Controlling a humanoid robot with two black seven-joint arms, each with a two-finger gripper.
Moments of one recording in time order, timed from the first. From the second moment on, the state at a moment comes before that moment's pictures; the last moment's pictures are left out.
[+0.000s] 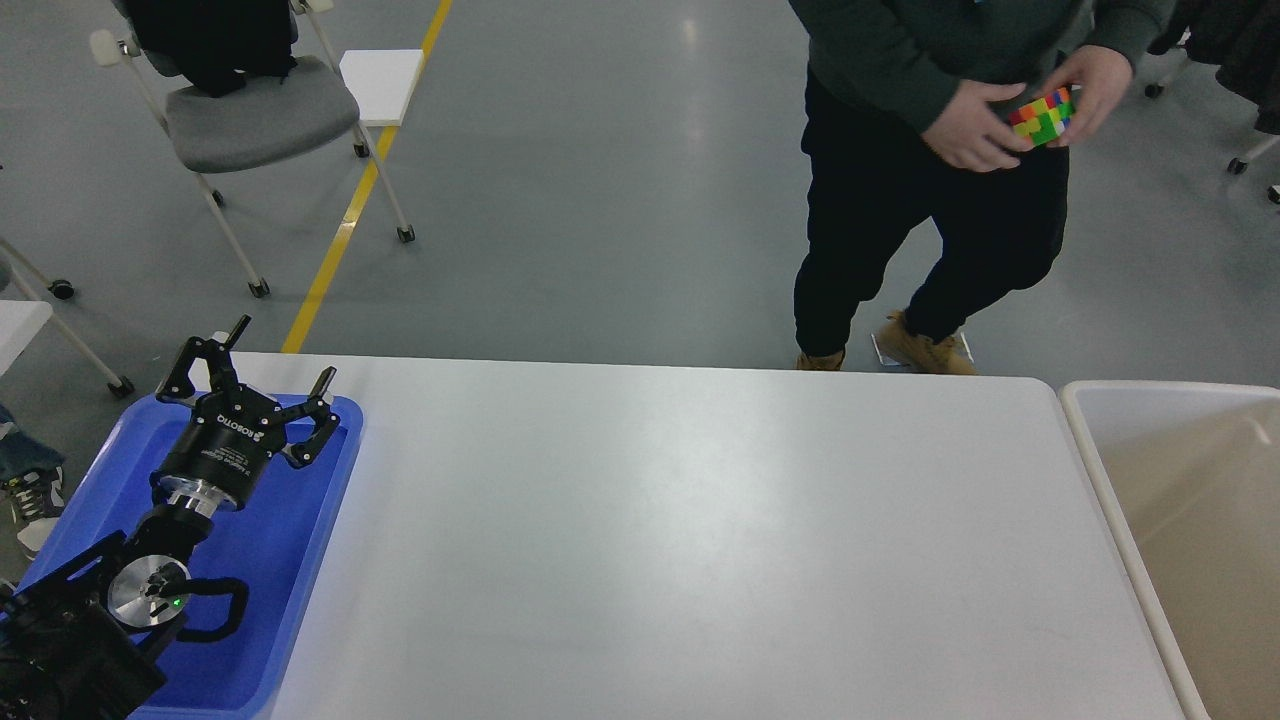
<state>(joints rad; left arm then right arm) -0.51 0.40 -0.78 -0.44 -0.04 -0.79 -0.51 1.17 -0.94 -0.02 0.62 -0.34 0.07 0.22</state>
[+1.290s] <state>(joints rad) -0.51 0.40 -0.78 -0.44 -0.04 -0.79 -0.51 0.76 -0.64 0.58 0.71 -0.12 -0.02 0.63</state>
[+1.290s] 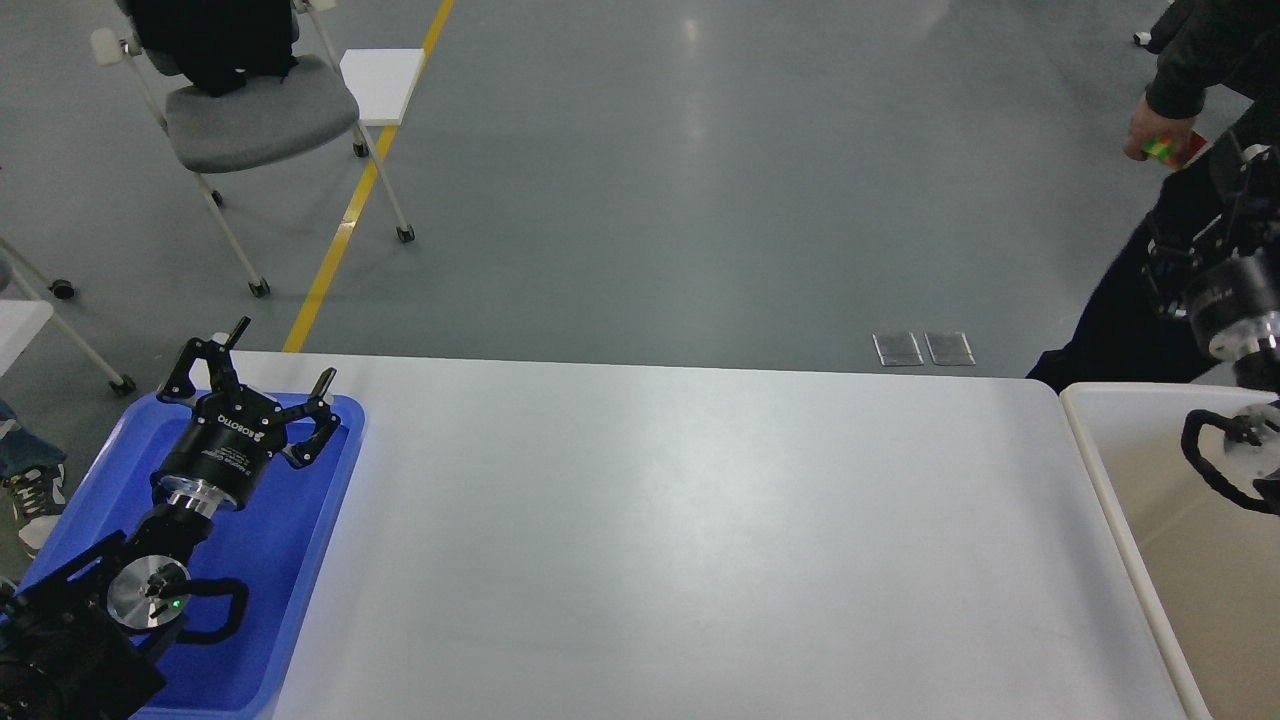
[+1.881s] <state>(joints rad) -0.51 0.40 -0.78 -0.44 -0.04 -0.79 -0.51 0.48 -0.43 0.75 0.76 -0.16 -0.01 0.71</state>
